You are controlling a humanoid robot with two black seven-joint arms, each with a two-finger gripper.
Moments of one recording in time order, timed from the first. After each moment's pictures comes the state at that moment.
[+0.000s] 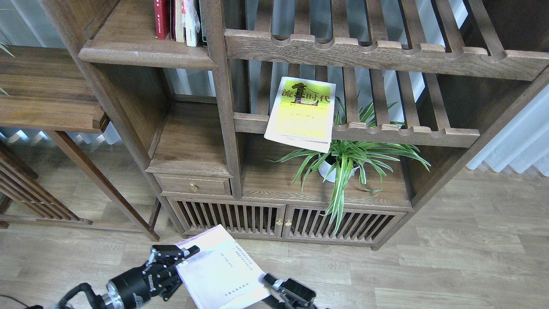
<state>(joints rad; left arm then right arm) -0.28 0.52 -0.26 -1.02 -1.17 -0.49 0.49 -0.21 -0.13 0.68 1.14 0.47 0.58 -0.23</state>
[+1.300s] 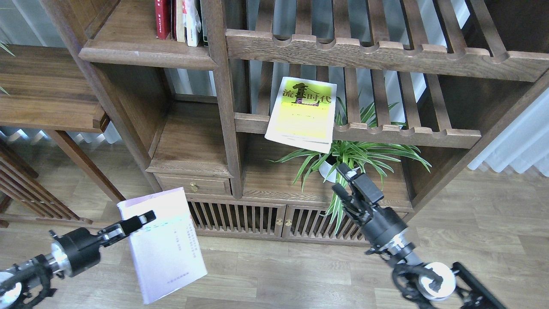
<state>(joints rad) 0.05 0.36 -1.45 -1.37 0.22 -0.49 0.49 -0.20 0.00 1.24 1.31 0.13 0.46 -0.21</state>
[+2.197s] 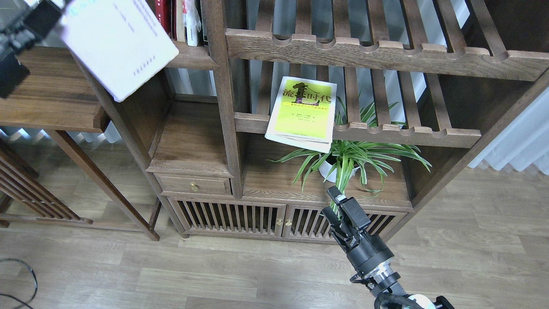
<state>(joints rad) -0.61 0.40 -1.72 -1.29 0.29 -0.49 0.49 -0.23 0.02 1.25 1.29 0.11 0.48 -0.21</state>
